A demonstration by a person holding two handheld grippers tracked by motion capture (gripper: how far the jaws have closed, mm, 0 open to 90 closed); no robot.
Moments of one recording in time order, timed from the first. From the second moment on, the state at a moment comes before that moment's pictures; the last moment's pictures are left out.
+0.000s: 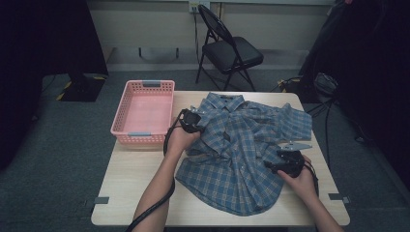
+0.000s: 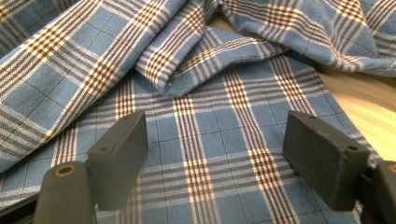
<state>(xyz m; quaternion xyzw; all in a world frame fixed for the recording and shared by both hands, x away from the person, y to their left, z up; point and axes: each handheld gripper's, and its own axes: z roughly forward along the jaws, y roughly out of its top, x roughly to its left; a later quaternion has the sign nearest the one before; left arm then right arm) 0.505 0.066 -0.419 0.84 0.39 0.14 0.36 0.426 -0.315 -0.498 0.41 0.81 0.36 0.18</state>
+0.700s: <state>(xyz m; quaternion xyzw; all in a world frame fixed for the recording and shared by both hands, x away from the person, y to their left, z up) 0.509 0.095 -0.355 0.82 0.40 0.20 0.36 0.426 -0.315 -0.498 0.41 0.81 0.36 0.18</state>
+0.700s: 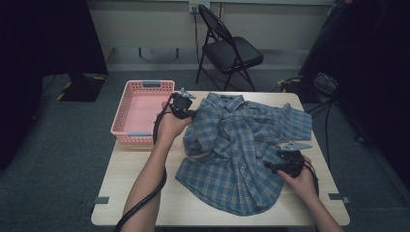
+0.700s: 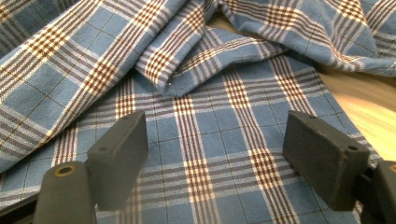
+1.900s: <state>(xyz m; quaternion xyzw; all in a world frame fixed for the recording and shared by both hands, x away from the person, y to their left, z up) 0.540 0.243 -0.344 0.74 0.54 0.27 0.30 0.426 -0.315 -0.498 0.41 0.81 0.36 0.18</state>
